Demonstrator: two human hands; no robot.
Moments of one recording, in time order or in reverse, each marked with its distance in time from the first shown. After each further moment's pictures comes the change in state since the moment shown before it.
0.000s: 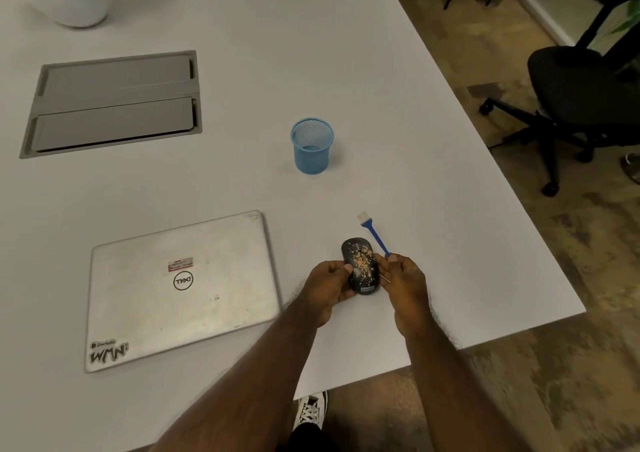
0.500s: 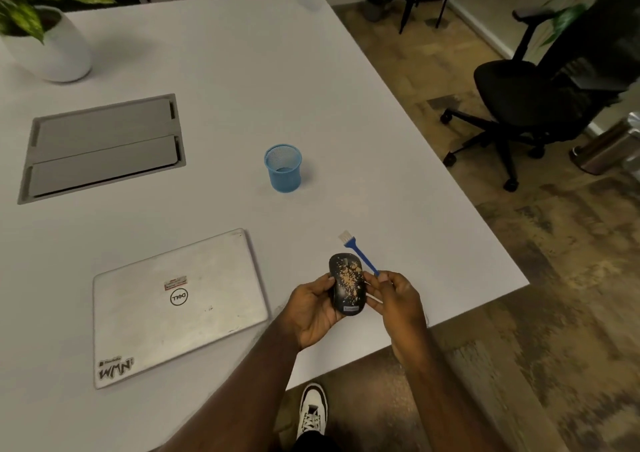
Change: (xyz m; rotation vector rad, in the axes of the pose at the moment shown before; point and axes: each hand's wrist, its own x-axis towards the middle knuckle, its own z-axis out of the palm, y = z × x) left_hand -0.085 0.006 0.007 -0.453 -0.410 -0.128; right_hand -0.100 -0.036 -0.044 0.059 -0.021 -0.069
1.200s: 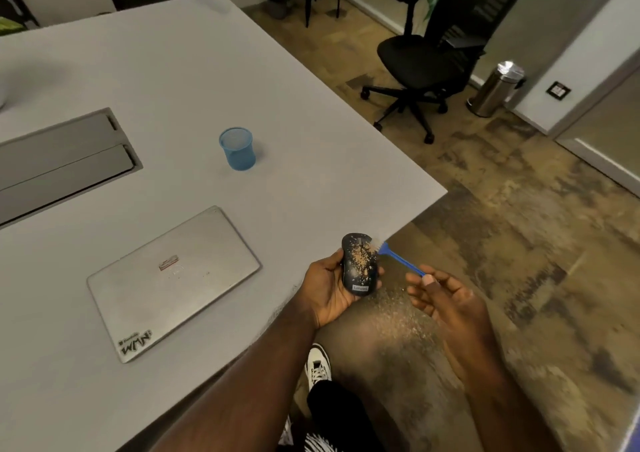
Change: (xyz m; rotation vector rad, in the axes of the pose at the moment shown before) left_hand -0.118 -0.081 0.026 0.081 -0.259 -0.248; right_hand -0.238 0.019 -0.082 0.251 0.300 -0.158
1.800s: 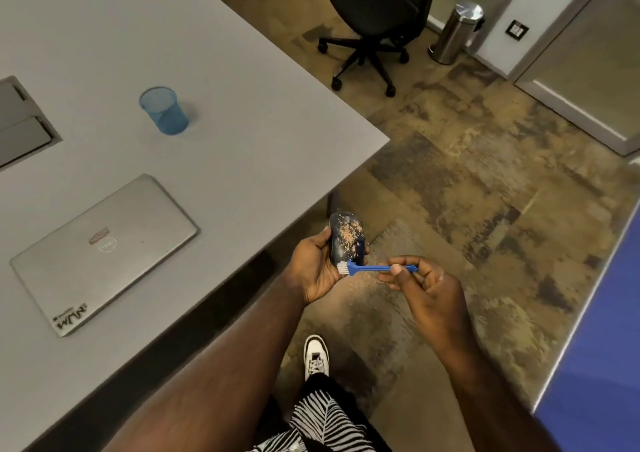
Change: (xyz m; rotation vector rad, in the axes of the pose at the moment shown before) left_hand 0.036 -0.107 0.039 0.088 0.195 -0.137; right_hand -0.042 0.007 -0.109 -0.335 0.025 -0.147
